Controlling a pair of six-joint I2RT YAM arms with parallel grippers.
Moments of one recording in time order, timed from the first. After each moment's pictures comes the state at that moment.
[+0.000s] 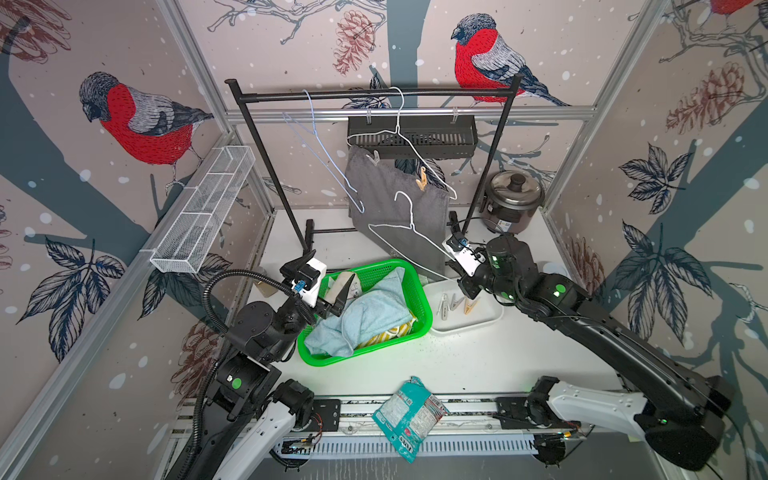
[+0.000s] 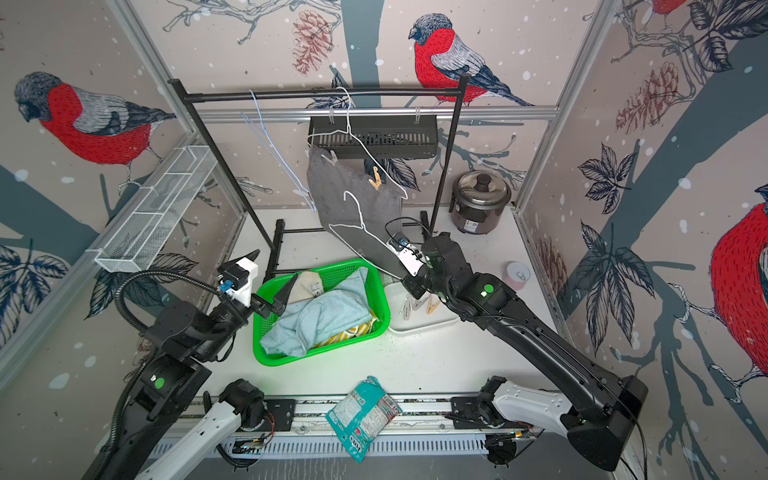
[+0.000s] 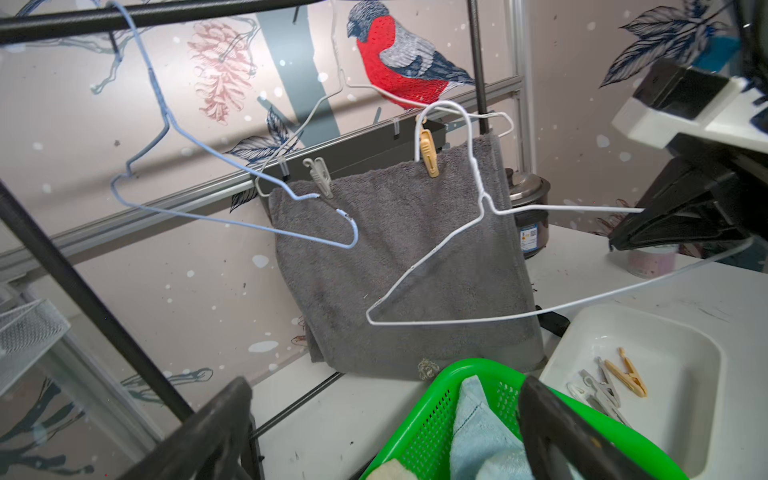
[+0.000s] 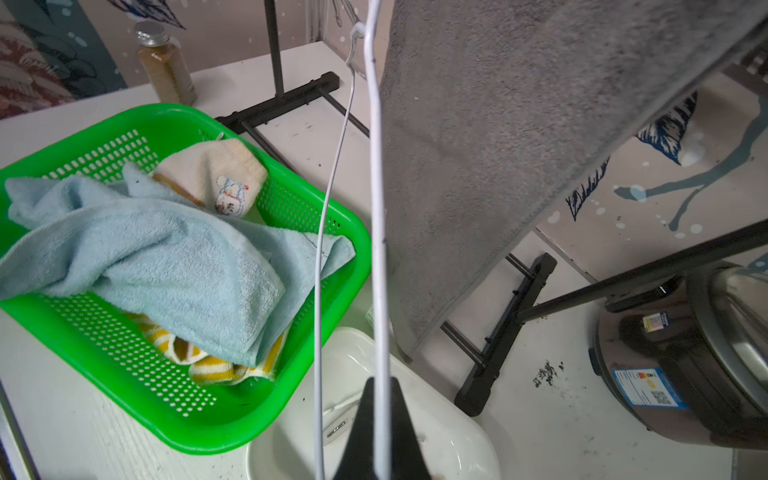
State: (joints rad) left arm -0.48 0.46 0.76 -0.26 -0.02 0.25; right arm 0.77 1.12 1.18 -0.58 0.05 -0.20
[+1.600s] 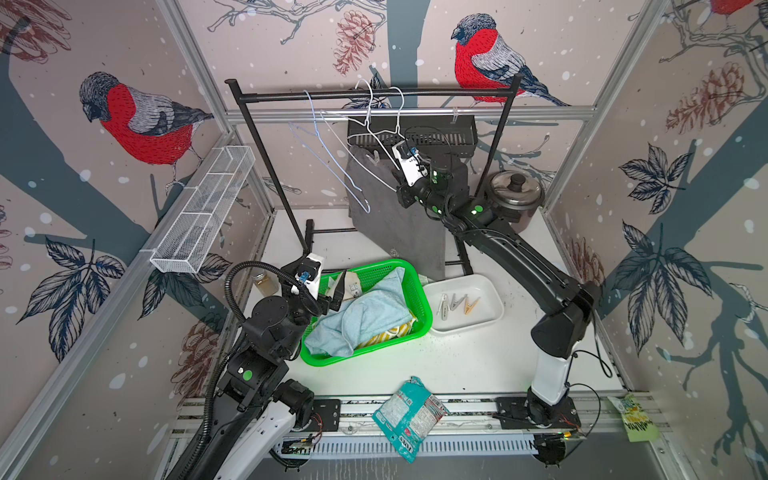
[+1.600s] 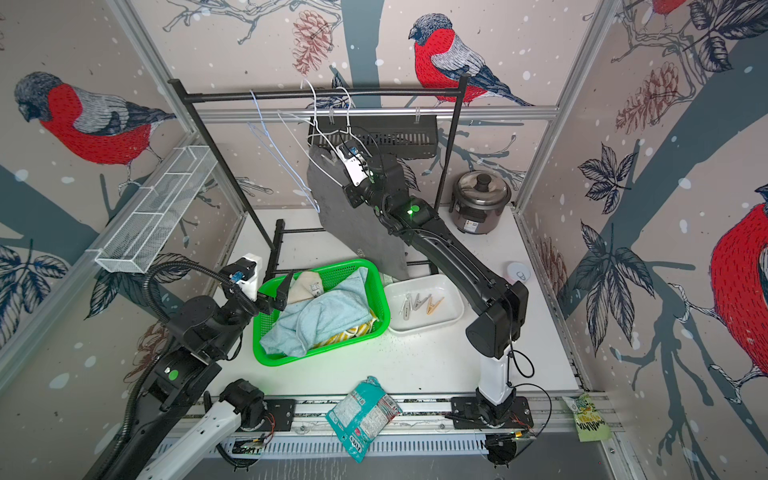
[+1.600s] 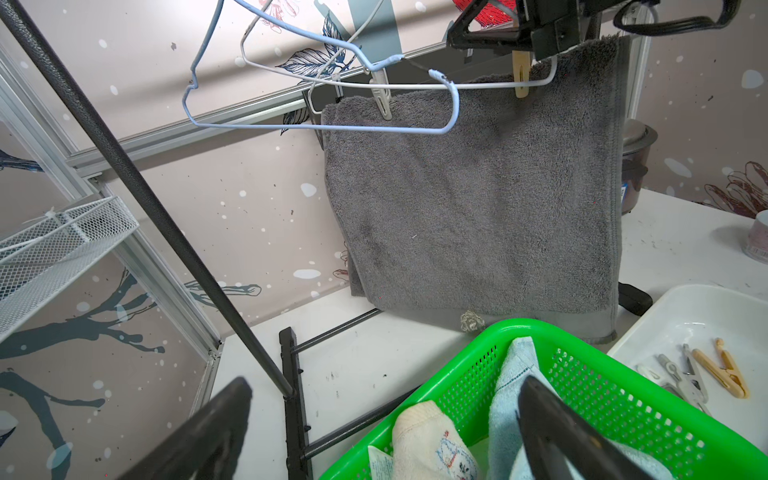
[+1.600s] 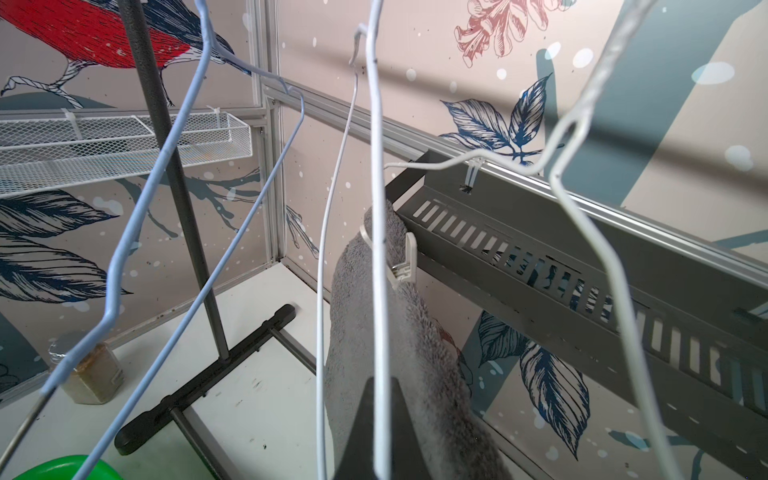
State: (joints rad) left arm -0.48 0.49 0.72 -0.29 -0.19 0.24; right arm 0.73 1.91 2.11 -0.30 0.02 -0.17
